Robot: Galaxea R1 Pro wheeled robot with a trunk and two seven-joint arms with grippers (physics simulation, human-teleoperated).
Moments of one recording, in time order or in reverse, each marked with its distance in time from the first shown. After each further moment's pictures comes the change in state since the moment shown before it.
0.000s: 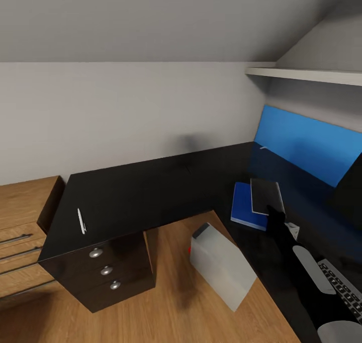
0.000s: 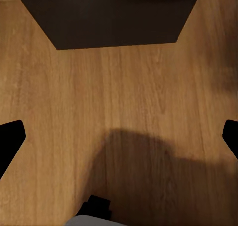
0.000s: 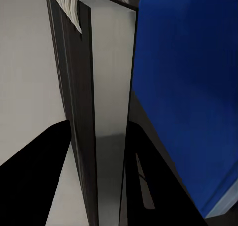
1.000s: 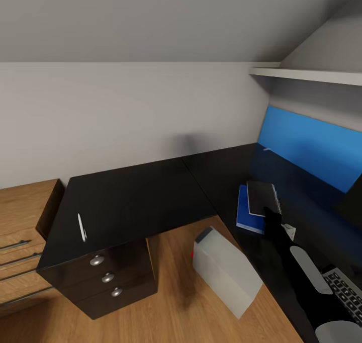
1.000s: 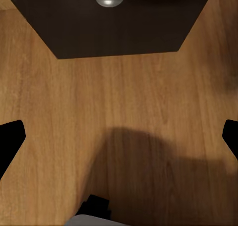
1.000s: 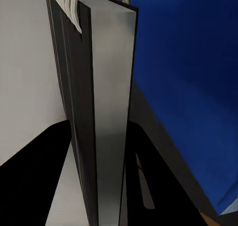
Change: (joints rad) left arm 0.000 0.000 -0.001 0.001 0.000 0.000 -0.003; right arm 0.000 0.008 0.018 0.005 -0.003 0.003 -0.023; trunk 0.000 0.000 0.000
